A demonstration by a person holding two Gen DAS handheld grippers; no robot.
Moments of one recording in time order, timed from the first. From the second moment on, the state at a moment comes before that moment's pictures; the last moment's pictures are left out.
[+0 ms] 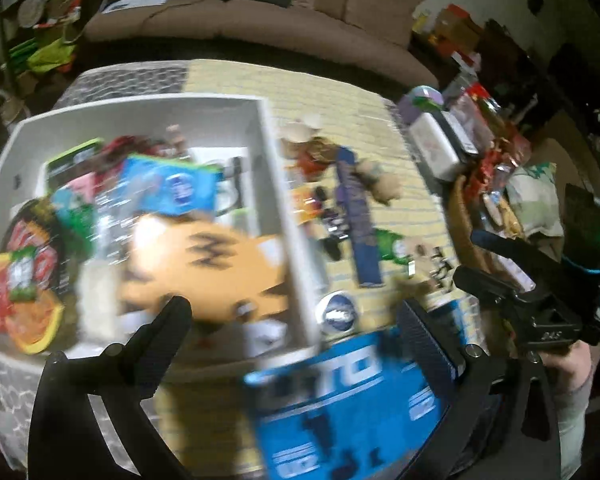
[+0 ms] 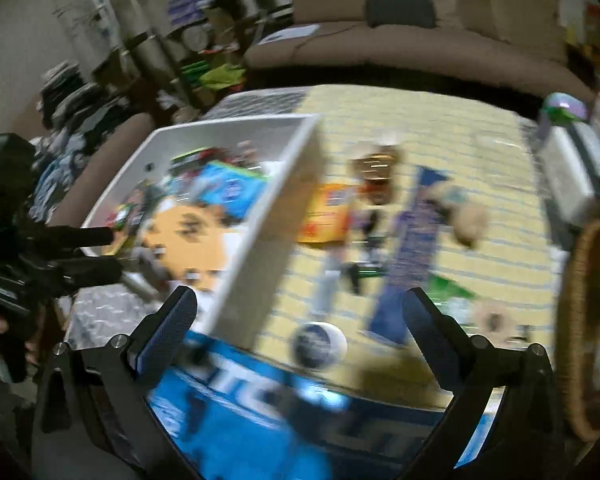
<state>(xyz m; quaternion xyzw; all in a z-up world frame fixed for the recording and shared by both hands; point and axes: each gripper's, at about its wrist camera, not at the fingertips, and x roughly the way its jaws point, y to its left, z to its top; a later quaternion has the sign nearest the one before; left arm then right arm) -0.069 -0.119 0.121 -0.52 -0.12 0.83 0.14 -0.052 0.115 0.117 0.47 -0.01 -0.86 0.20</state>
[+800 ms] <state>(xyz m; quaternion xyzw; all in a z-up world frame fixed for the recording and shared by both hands) -0.343 0.124 0.042 -0.58 -0.08 0.80 0.12 -0.189 0.301 0.078 0.47 -0.03 -0.87 0.13</state>
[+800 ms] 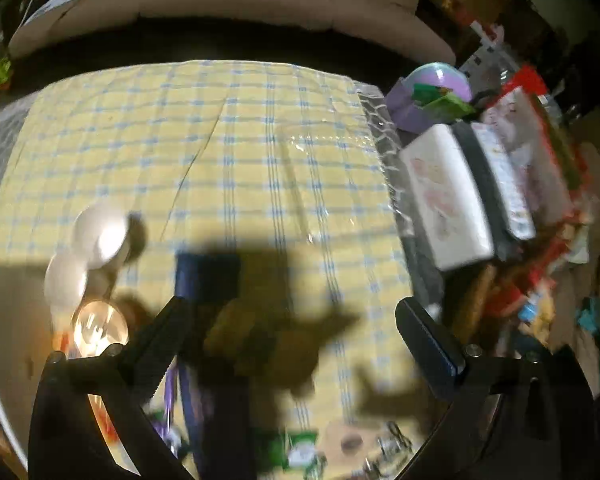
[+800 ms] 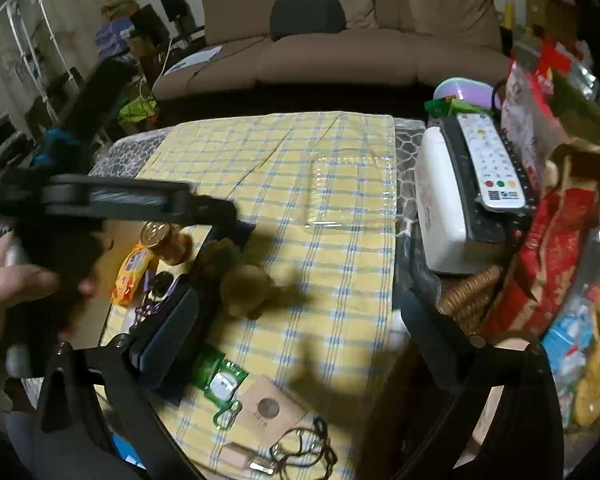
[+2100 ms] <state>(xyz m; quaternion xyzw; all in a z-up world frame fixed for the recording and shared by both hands) -0.393 0.086 -0.019 -0.63 -0.03 0.77 0.09 -0.344 0.299 -0.033 0.57 -0.05 -0.82 0.03</state>
